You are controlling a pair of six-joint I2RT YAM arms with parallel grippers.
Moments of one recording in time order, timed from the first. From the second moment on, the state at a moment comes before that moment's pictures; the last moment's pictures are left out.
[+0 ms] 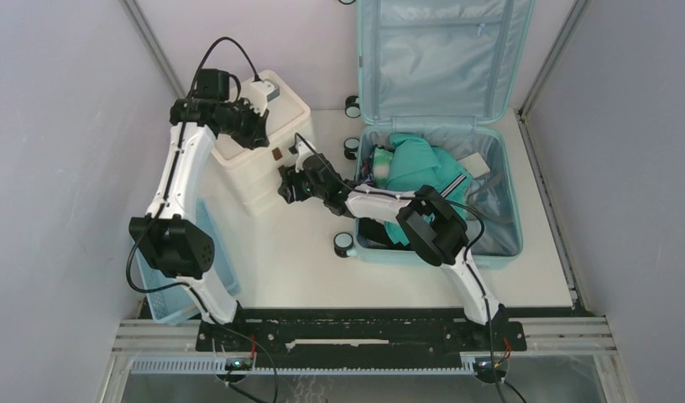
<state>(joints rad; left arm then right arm) -0.07 1.75 1.93 -1.06 0.42 0.52 0.87 2.26 1.66 0.21 -0.06 0.33</state>
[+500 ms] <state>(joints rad) -0.06 1.68 1.85 -1.06 0.45 0.52 0.89 2.37 1.68 0.23 0.00 0.42</state>
